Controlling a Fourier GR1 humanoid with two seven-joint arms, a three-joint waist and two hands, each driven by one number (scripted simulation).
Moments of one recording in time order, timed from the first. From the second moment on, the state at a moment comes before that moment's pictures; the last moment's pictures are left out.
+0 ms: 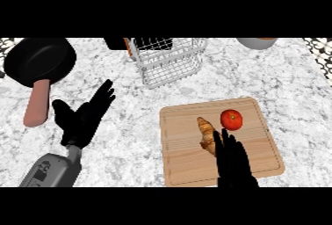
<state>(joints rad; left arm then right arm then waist) -0.22 0.31 -0.28 -1.47 0.35 0.16 0.18 0.27 -0.01 0.69 -2.02 1.36 -0.05 0.72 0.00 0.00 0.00</state>
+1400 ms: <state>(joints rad) -0.18 0.19 -0.13 -1.46 0.21 0.02 0.21 0.14 -0.04 0.56 -1.73 1.27 -0.26 0.71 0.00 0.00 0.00</state>
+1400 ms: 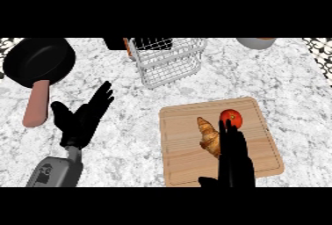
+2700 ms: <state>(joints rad) -0.17 0.14 -0.08 -1.50 0.15 -0.03 0.25 -0.03 -0.03 0.36 -1.41 1.05 -0.38 0.41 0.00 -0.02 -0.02</state>
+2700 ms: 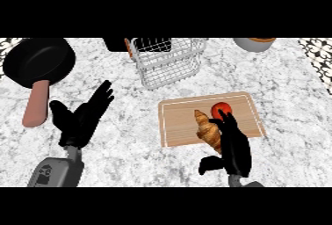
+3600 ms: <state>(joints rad) -0.17 0.12 -0.07 -1.49 0.13 -0.04 0.25 -0.22 -0.27 0.27 -1.33 0.93 0.01 0.28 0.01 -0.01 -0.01</state>
